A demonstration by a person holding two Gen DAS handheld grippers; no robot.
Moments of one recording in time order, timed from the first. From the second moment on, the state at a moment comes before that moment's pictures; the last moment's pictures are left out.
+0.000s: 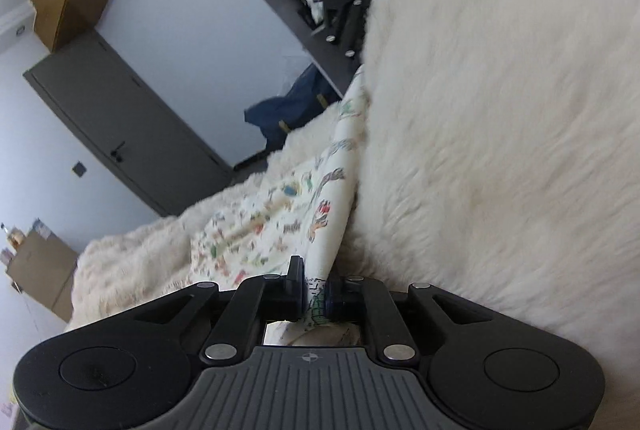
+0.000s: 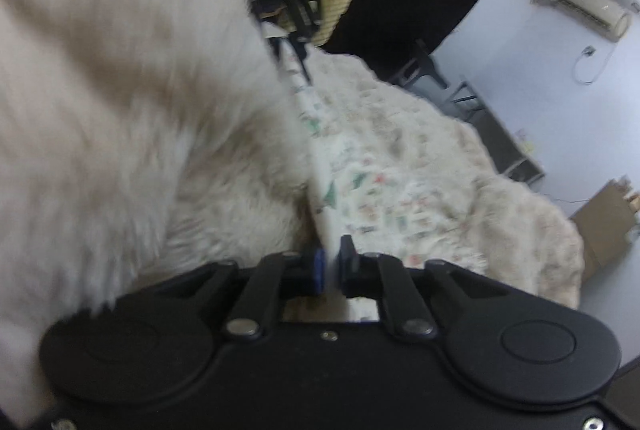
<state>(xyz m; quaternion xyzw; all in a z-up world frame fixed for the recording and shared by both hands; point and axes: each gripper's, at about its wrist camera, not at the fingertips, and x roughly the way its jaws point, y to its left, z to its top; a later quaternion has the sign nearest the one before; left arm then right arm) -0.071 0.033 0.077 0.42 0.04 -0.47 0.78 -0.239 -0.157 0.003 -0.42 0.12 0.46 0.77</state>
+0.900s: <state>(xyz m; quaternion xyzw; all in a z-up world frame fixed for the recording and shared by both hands) 0.082 -0.037 0.053 0.42 0.12 -0.32 0.84 -0.049 -0.133 -0.002 -0.30 0.17 0.31 0.88</state>
